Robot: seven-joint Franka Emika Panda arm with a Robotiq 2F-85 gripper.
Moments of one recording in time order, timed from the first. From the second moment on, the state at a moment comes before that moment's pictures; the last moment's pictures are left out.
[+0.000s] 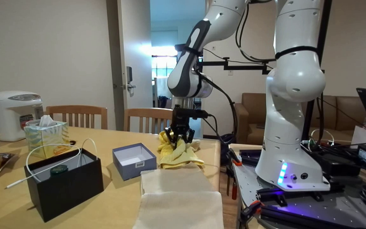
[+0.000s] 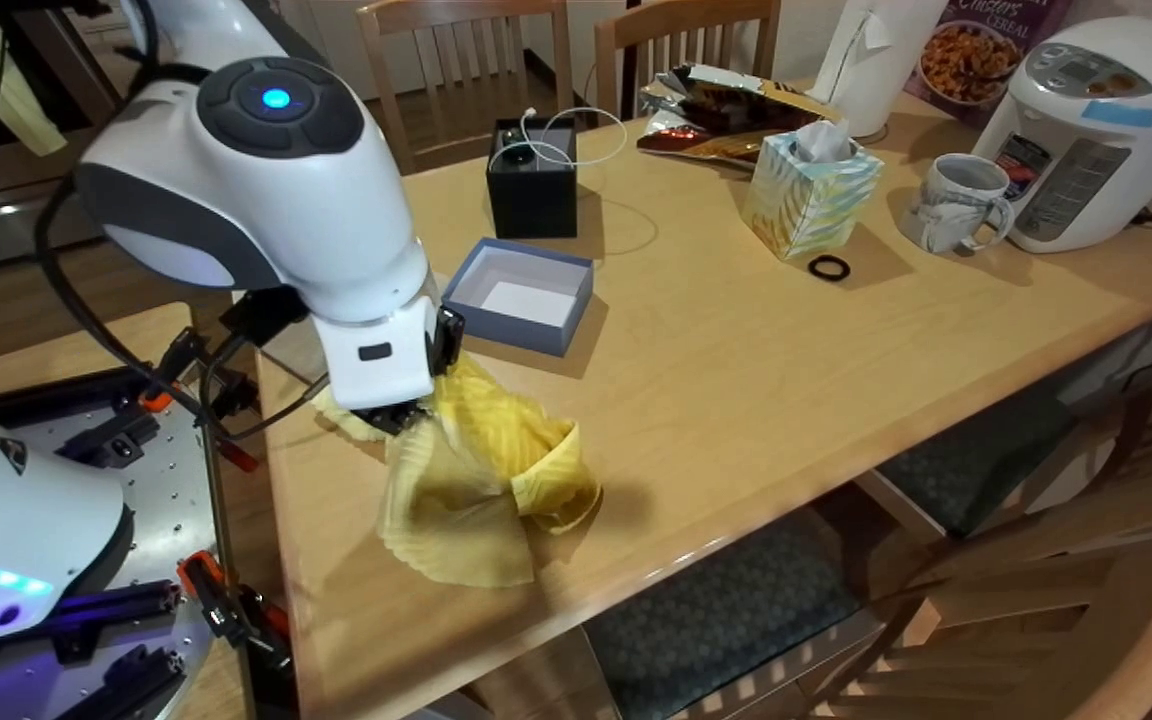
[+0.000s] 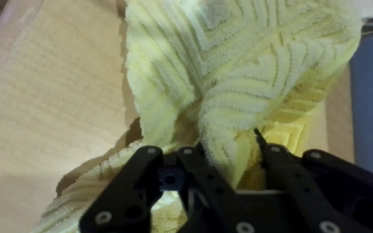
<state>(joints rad) -0.05 0.04 -0.15 -2.75 0.57 2.75 0.34</state>
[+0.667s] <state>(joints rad) -0.05 0.14 -0.14 -2.63 0.72 2.63 0.16</state>
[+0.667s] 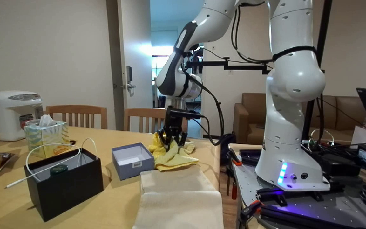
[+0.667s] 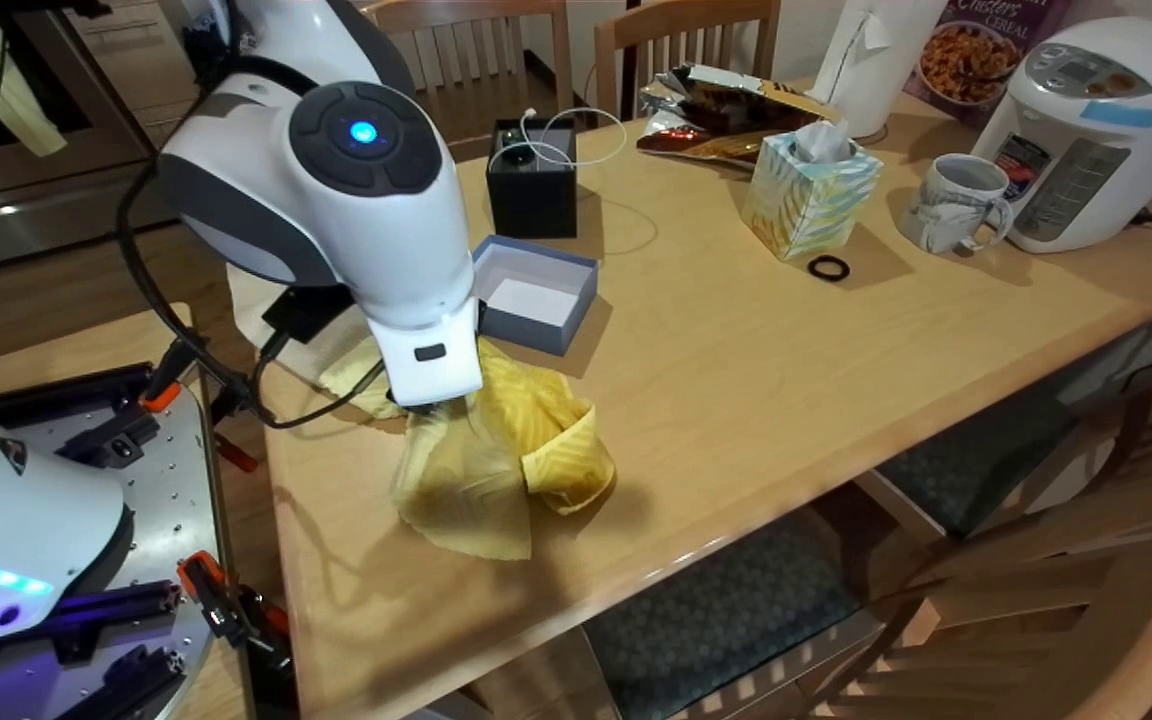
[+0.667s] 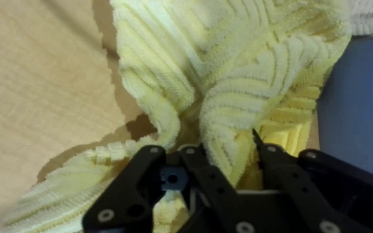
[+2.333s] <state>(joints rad) -0.13 0.09 -0.19 -2.54 0.54 2.26 0.33</state>
